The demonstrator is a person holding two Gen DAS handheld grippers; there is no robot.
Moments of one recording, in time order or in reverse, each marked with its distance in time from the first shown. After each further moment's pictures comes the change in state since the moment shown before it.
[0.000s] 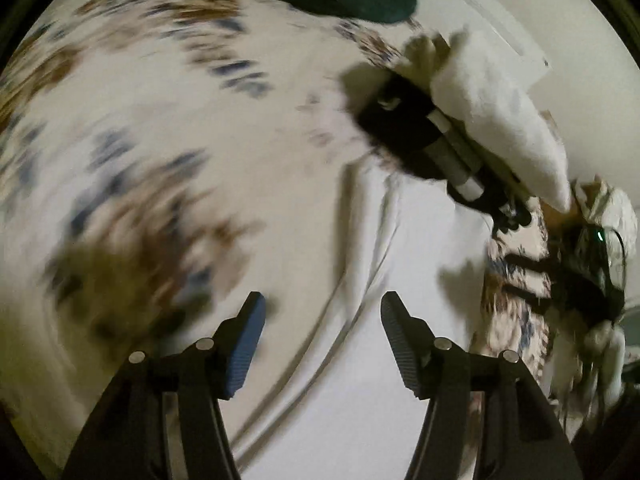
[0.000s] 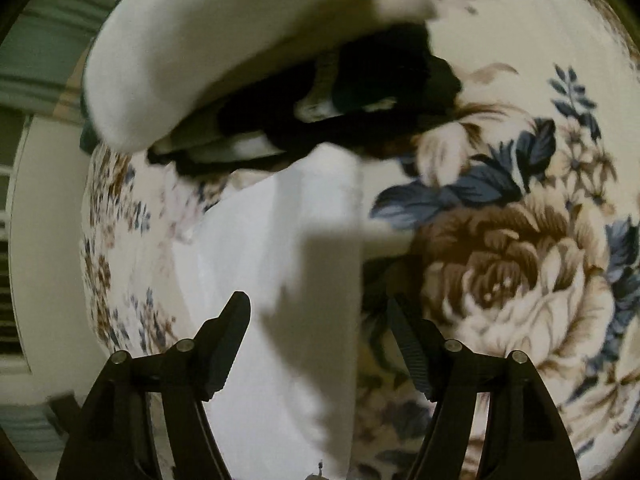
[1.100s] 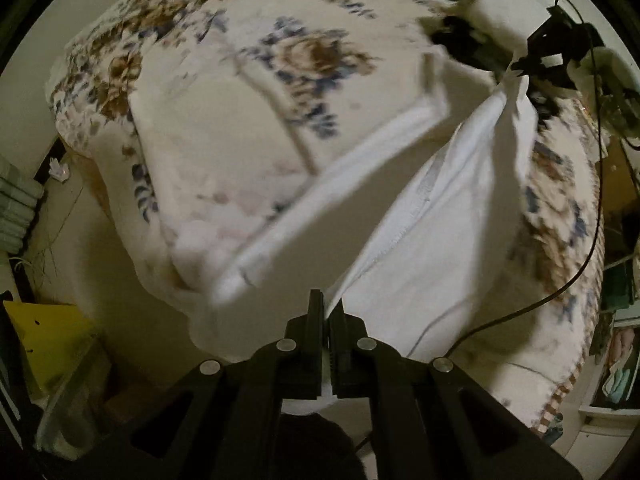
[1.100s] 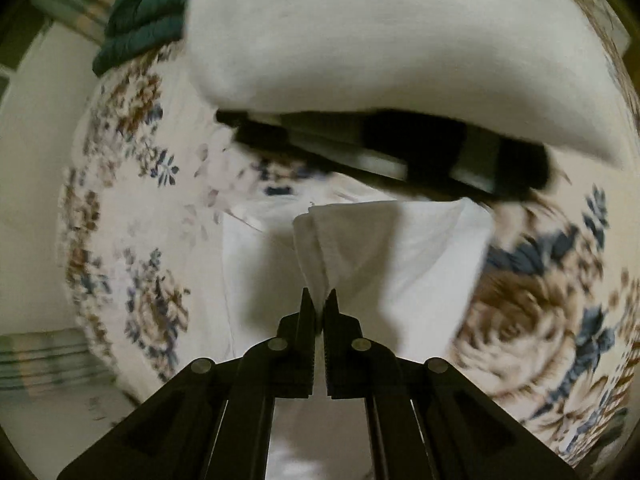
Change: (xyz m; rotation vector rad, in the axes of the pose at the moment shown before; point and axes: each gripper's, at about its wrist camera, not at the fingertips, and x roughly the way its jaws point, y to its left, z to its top) left arm -0.127 0.036 -0.264 -0.132 0.044 0.294; right arm -0.002 0.137 0.001 -0.295 0.078 -0.194
